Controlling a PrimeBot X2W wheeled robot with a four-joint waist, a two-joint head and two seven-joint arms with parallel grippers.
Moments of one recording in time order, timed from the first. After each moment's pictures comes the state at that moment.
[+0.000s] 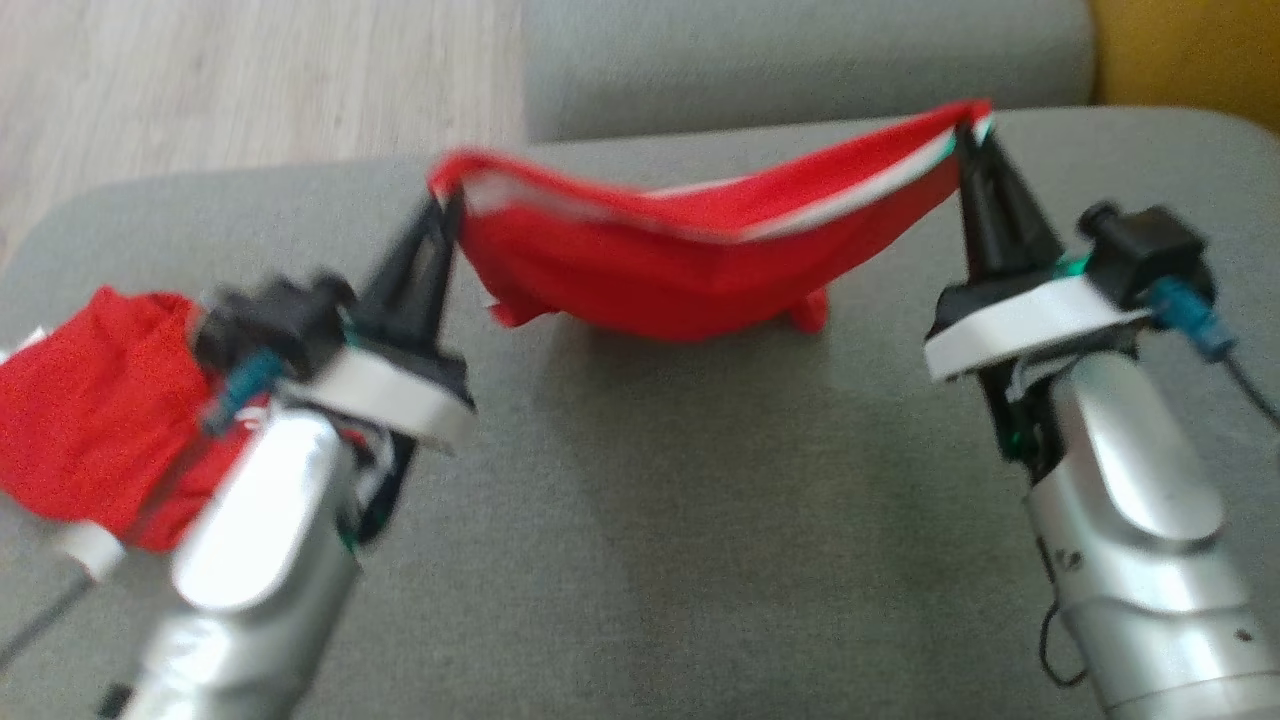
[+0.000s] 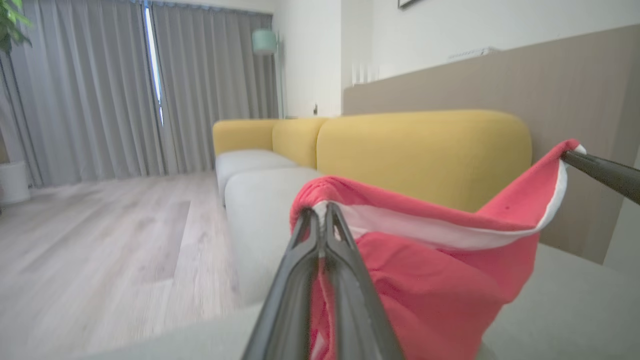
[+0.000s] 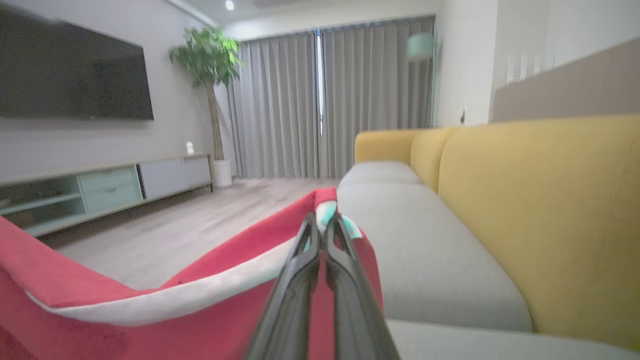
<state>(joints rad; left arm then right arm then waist) -0.53 0.23 -0.48 0.38 -0.42 -0.10 -0.19 -0.55 -0.09 0.17 0.54 0.17 0.12 -0.25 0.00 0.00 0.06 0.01</state>
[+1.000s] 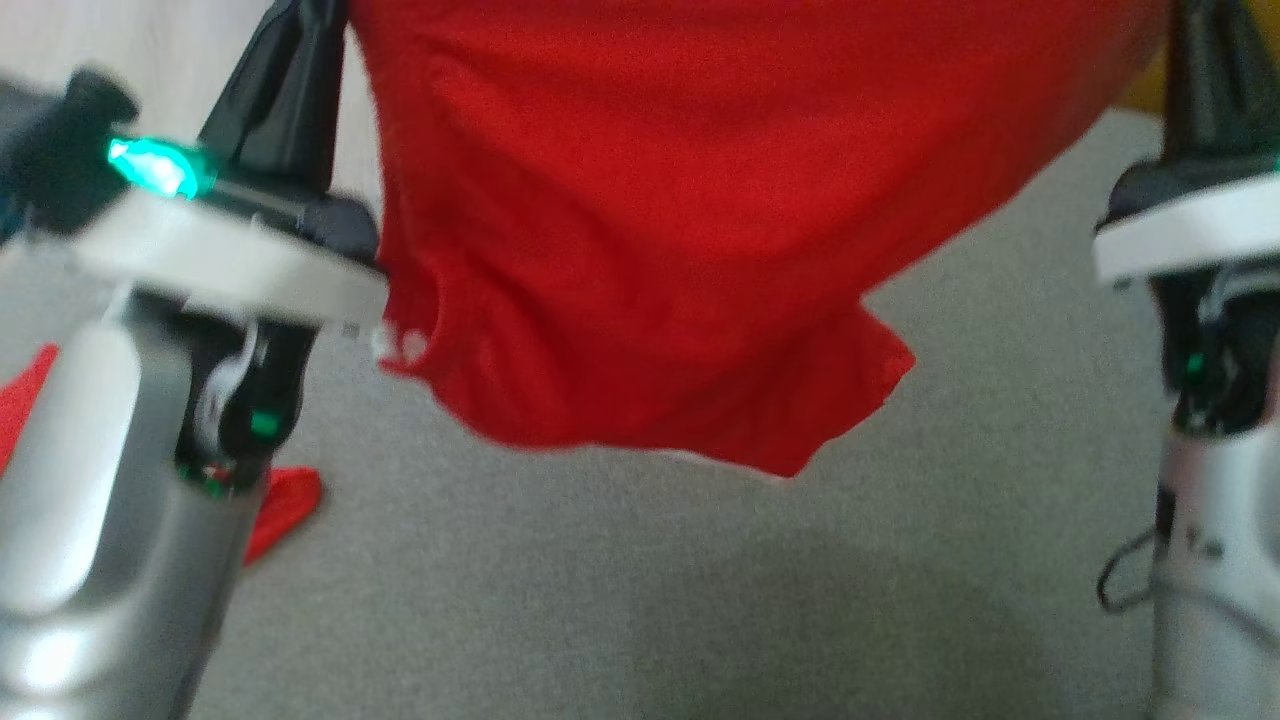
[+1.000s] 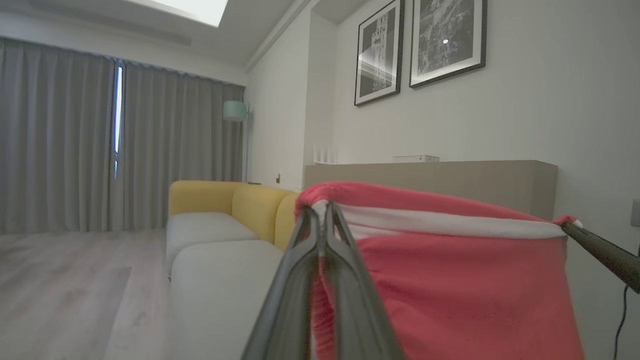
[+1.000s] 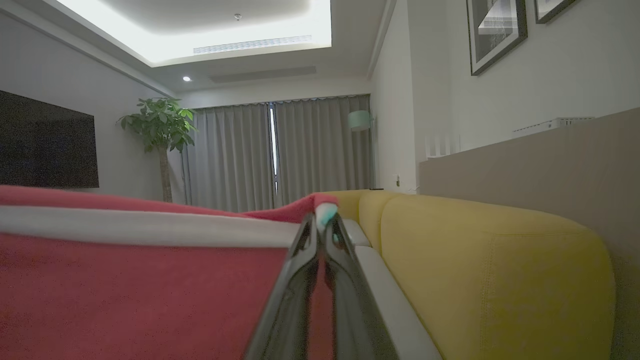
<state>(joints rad) -0.58 0.35 -0.32 -0.21 -0.64 0.03 0.21 -0.49 -0.06 -0.06 -0.10 0.18 0.12 0.19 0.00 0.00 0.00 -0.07</state>
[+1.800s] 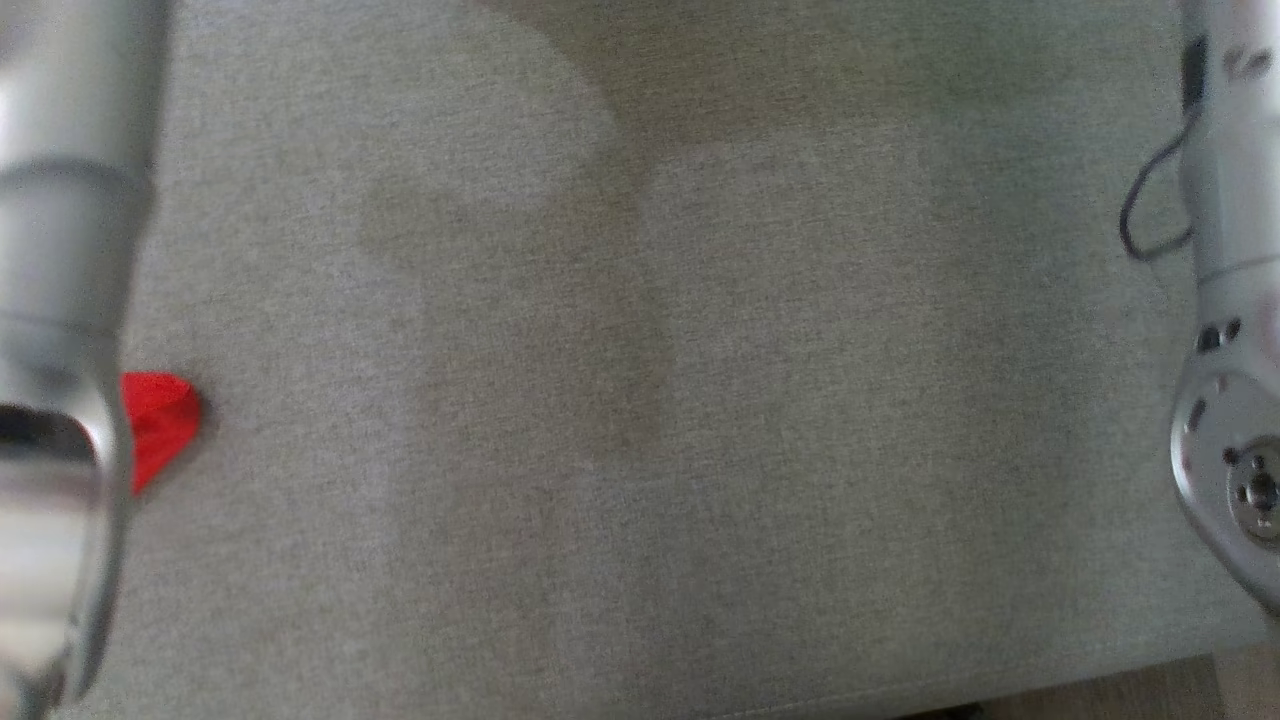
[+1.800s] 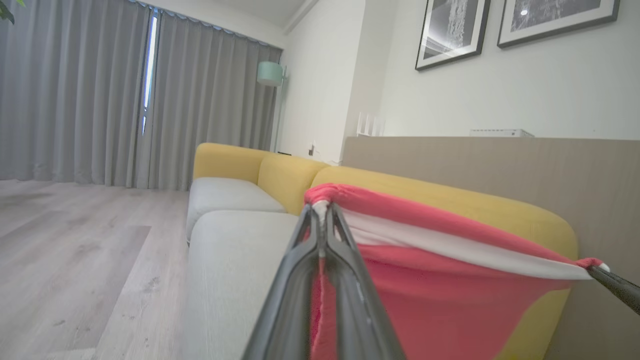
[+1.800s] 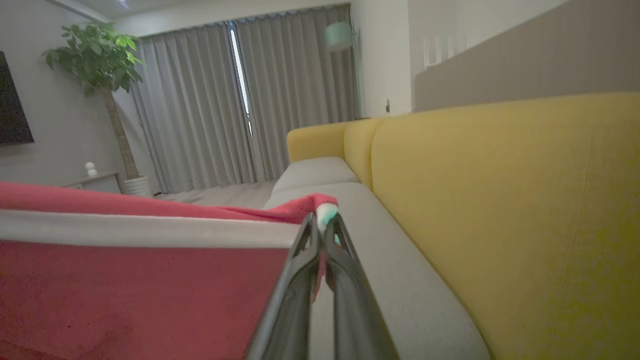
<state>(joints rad) -1.43 0.23 -0.41 0.72 -0.65 -0.13 -0.14 -1.38 -0.05 -0.13 0.90 0.06 0.13 -0.21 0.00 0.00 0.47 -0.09</state>
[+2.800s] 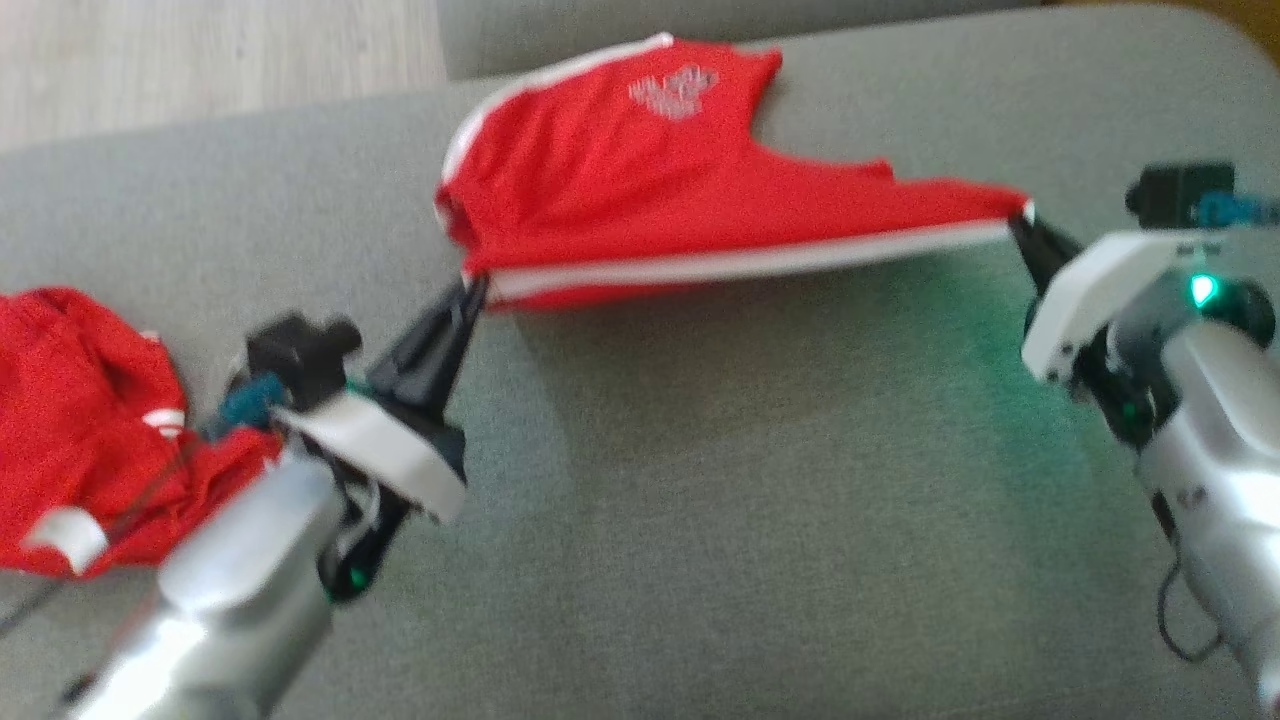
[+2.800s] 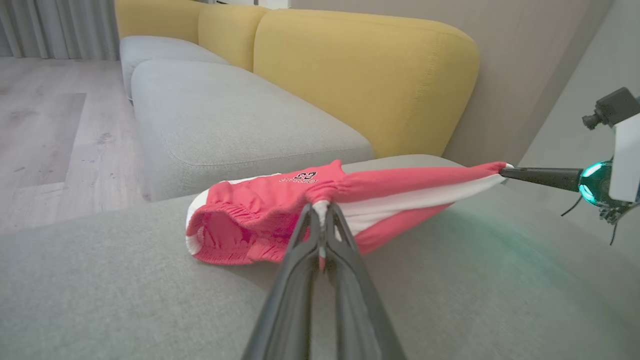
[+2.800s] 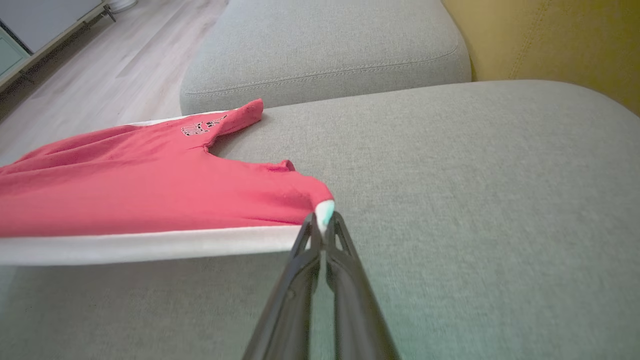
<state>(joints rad) -0.65 0.40 -0.90 0.50 -0.86 -0.12 -0.25 -0.75 -0.33 0.46 0.91 0.65 0.13 0.13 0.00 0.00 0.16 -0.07</state>
